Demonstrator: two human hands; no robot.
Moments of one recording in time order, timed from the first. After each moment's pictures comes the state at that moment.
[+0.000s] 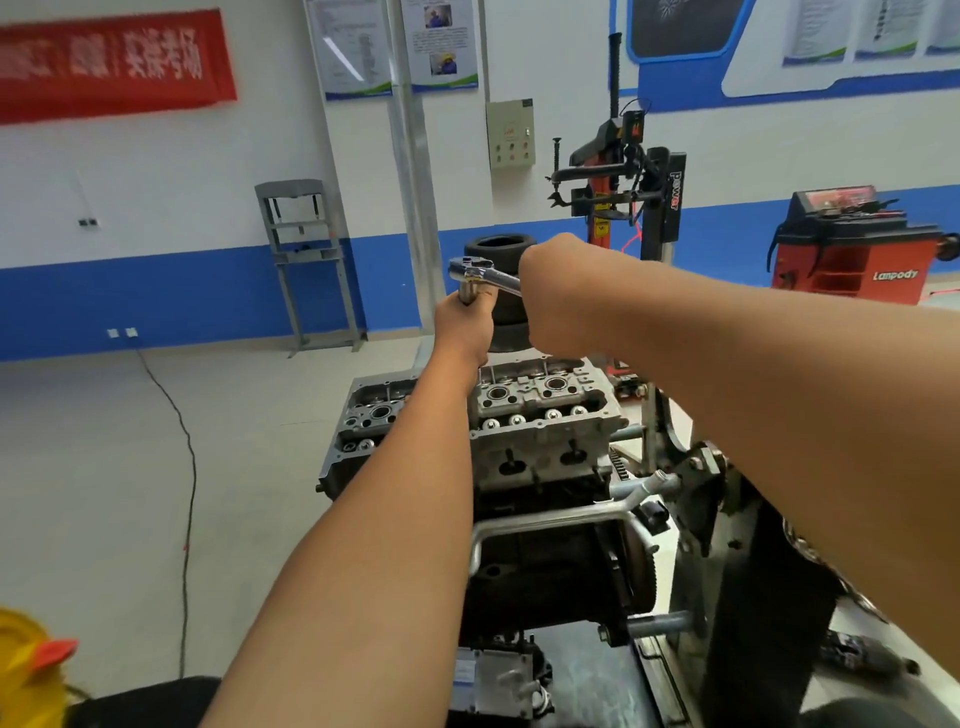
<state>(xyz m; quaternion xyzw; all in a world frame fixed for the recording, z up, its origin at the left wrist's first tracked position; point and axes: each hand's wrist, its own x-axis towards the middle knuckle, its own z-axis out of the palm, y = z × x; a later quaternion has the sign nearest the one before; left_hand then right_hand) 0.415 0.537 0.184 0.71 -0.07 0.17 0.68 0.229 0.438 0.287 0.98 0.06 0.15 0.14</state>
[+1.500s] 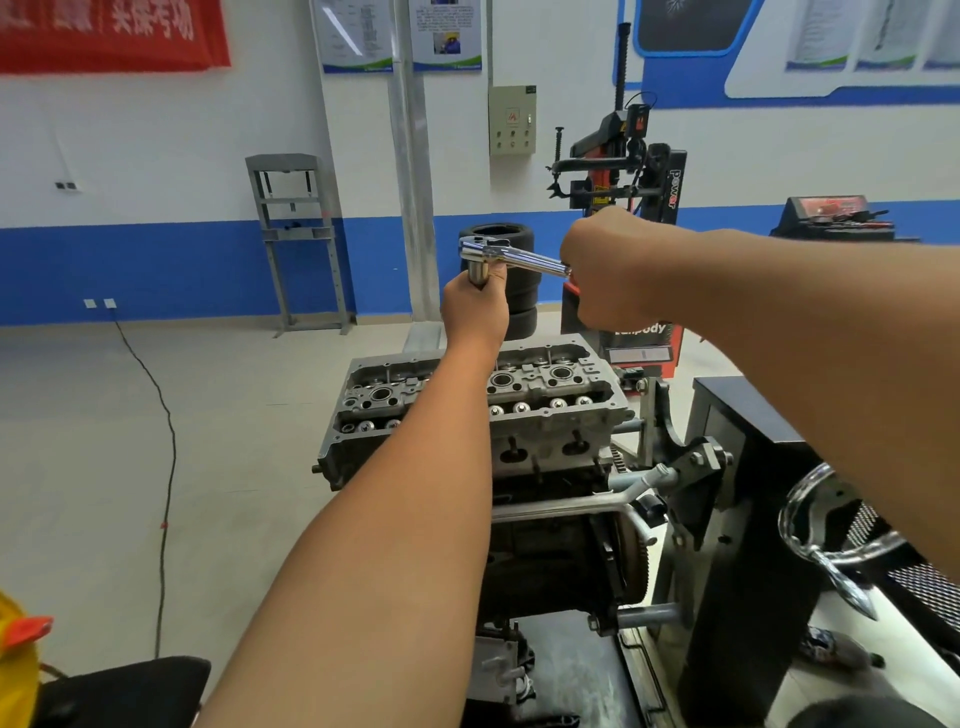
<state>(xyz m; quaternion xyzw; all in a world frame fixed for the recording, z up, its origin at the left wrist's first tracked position) 0.401 0.530 0.183 0.69 -0.05 0.25 0.68 0.267 0.408 0.278 0.98 0.07 0.19 0.07</state>
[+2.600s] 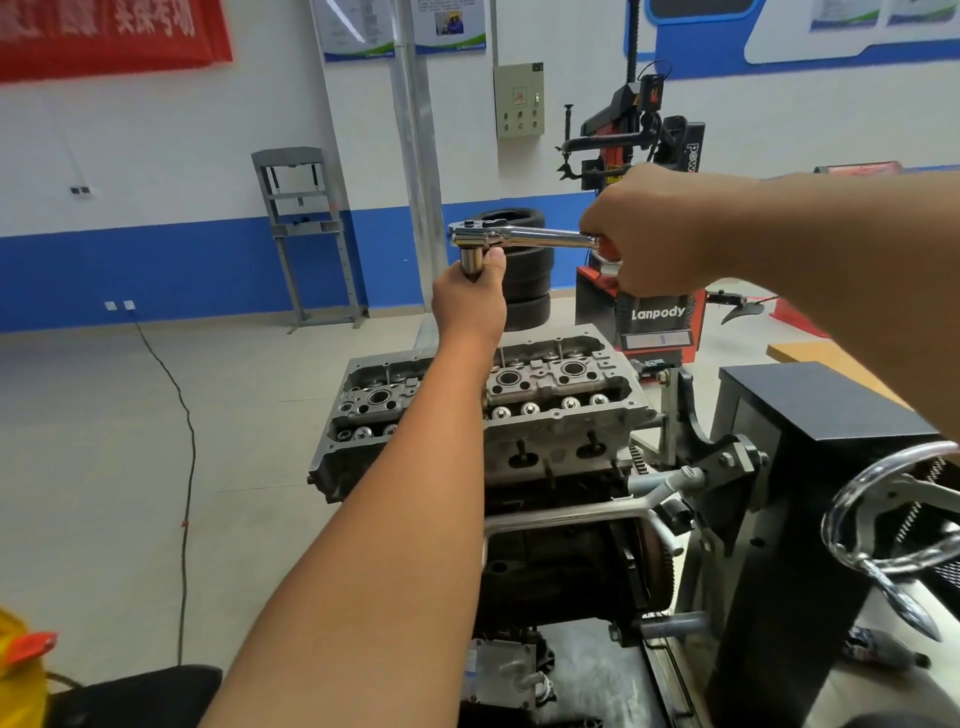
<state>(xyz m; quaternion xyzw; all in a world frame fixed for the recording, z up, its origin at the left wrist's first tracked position) 0.400 0.533 0.183 0.68 -0.05 0.25 0.69 0.319 0.361 0.284 0.95 0.19 0.23 0.14</state>
